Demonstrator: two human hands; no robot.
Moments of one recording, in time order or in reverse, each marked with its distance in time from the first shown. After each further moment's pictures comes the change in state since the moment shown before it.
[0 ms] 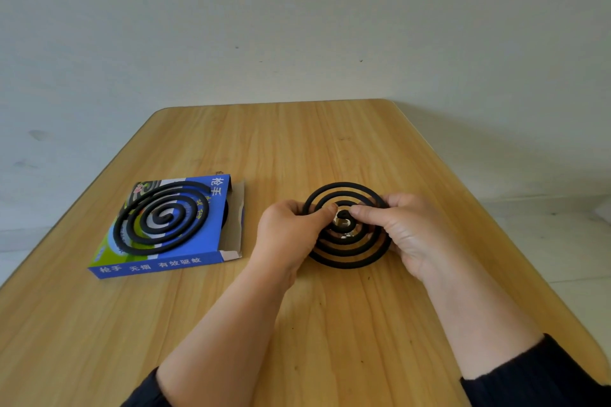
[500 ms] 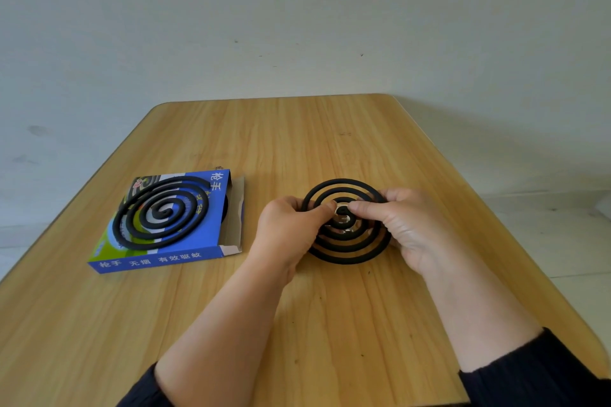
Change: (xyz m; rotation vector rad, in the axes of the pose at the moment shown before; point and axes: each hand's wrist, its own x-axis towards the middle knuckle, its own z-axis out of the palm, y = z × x) left_hand 0.000 -0.002 -0.001 0.034 -0.007 0.003; right_hand -0.001 -0.001 0.001 -0.033 -0.008 0.006
